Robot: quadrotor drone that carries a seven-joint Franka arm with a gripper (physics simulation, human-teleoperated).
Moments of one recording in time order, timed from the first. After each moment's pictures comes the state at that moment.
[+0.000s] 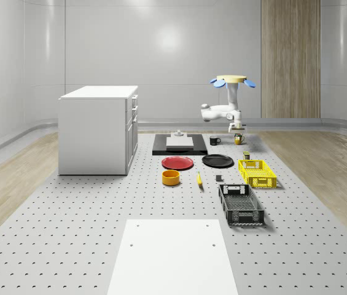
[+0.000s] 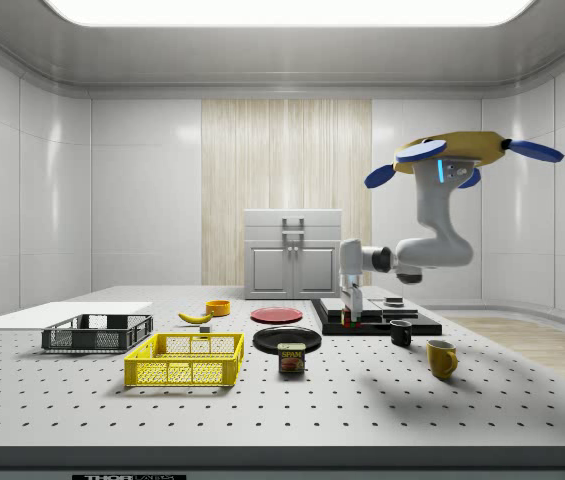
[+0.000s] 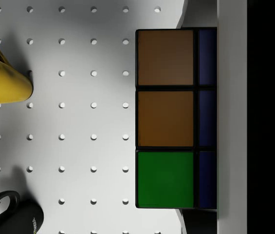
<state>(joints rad) -1.14 -1.41 1.44 -2.88 -1.73 1.45 1.67</state>
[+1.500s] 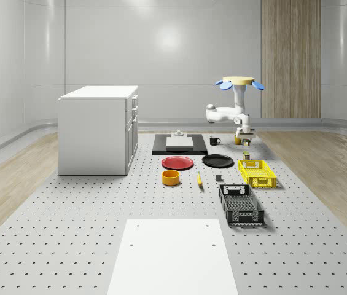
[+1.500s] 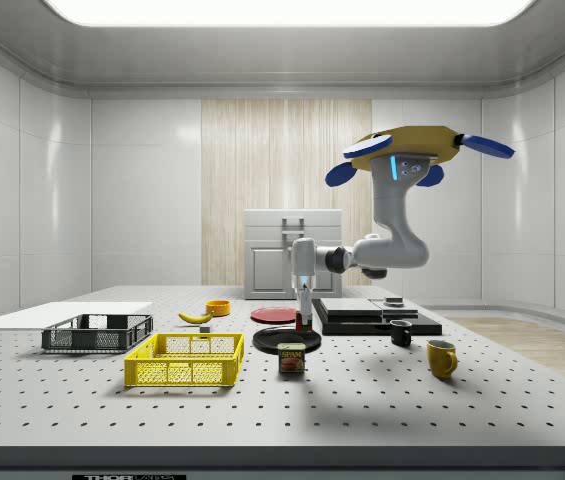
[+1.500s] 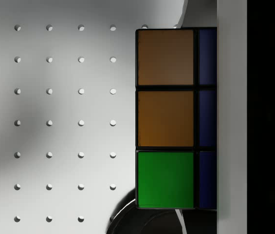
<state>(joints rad) -1.15 -1.50 1.46 -2.88 -1.70 1.53 1.68</state>
